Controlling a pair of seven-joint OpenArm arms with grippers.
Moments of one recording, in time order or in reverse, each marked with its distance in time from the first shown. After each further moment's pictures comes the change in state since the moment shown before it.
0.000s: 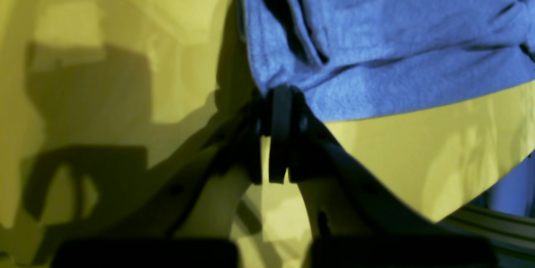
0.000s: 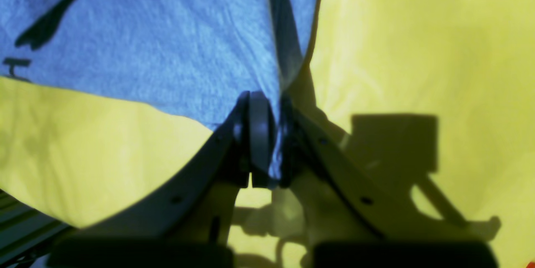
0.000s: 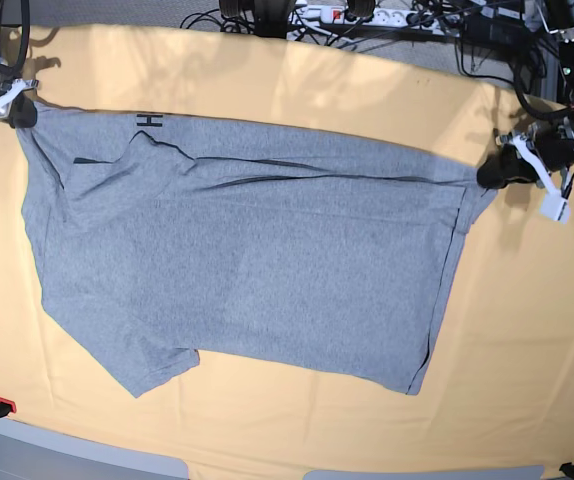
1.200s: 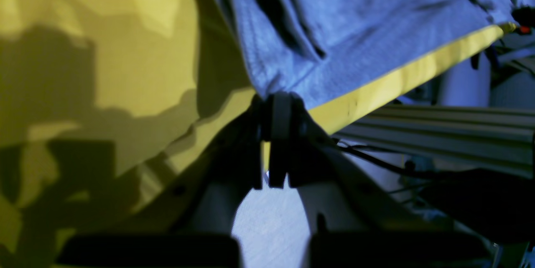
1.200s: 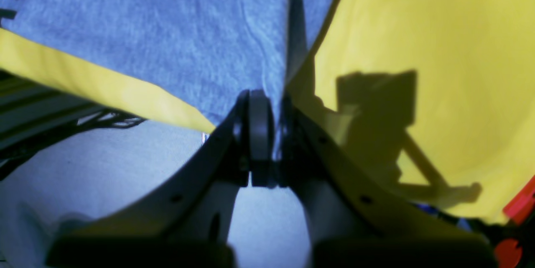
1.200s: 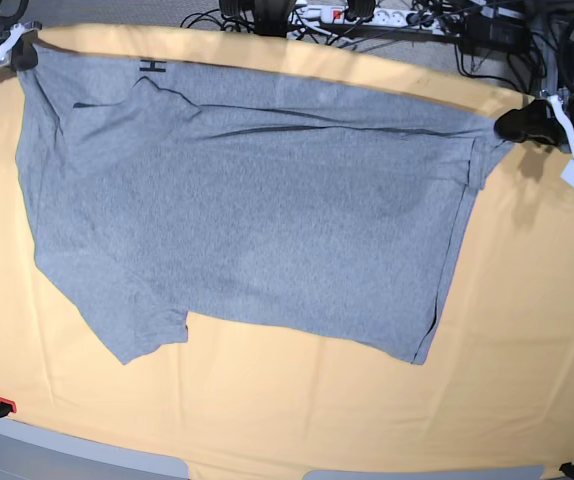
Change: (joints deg) left arm 11.6 -14.1 0.3 0.1 -23.0 -3.2 11.9; right arm -16.2 3.8 -0.2 8.7 5.9 0.0 -7.3
